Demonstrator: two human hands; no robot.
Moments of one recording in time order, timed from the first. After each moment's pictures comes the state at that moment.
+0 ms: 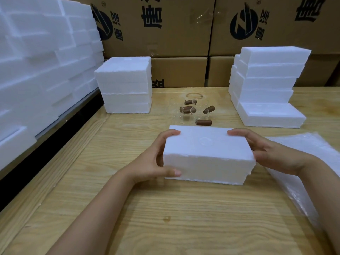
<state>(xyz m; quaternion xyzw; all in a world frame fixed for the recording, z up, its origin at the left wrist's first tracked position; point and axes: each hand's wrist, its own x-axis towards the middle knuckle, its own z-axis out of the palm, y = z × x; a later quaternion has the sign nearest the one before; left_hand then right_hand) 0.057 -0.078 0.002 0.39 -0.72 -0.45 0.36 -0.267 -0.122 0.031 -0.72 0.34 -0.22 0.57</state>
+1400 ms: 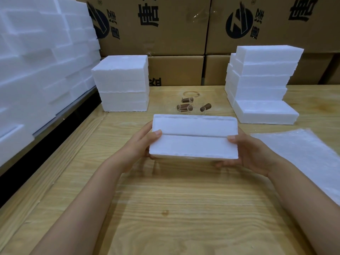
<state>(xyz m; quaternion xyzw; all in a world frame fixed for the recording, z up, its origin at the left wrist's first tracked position) 0.076 -0.096 0.012 0.46 -0.59 -0.52 0.42 -0.228 -0.118 0.014 -0.52 0.31 -0.37 0.70</state>
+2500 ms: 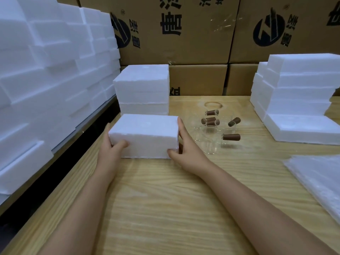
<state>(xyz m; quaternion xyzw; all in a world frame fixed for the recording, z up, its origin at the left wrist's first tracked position) 0.189 -0.127 -0.016 0.58 -0.42 -0.29 0.63 -0.032 -0.175 -0.008 -0.75 0.36 -0.35 0.42</state>
